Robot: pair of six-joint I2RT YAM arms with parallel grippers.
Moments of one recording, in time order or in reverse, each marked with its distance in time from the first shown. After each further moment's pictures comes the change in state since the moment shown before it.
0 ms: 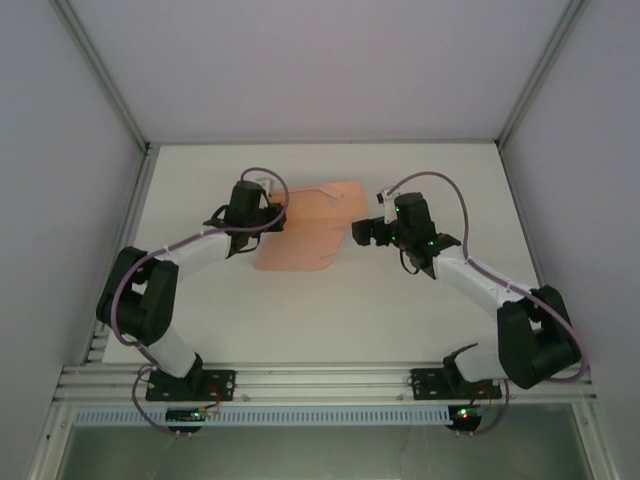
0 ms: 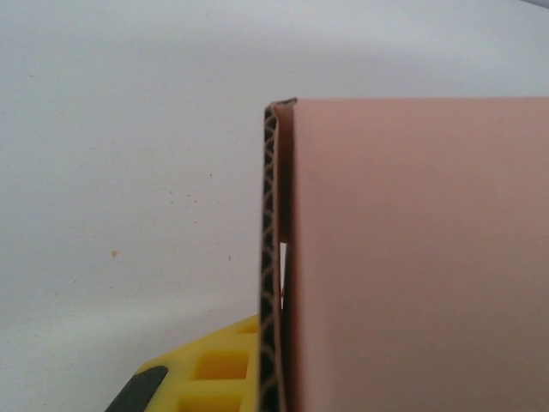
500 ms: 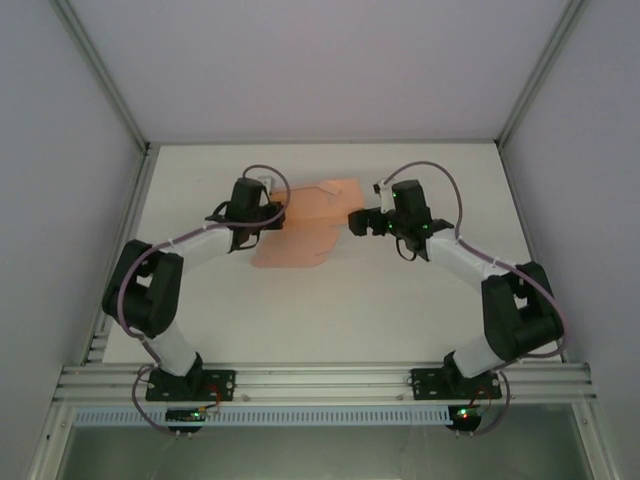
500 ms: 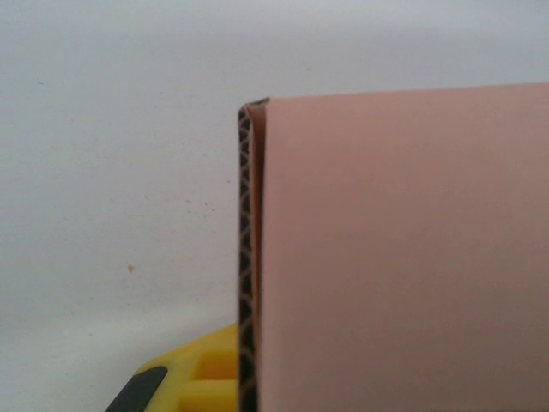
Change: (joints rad) left arm 0.011 0.061 0.053 -0.028 -0.011 0.037; right arm -0.029 0.147 0.126 -0.014 -0.095 0.010
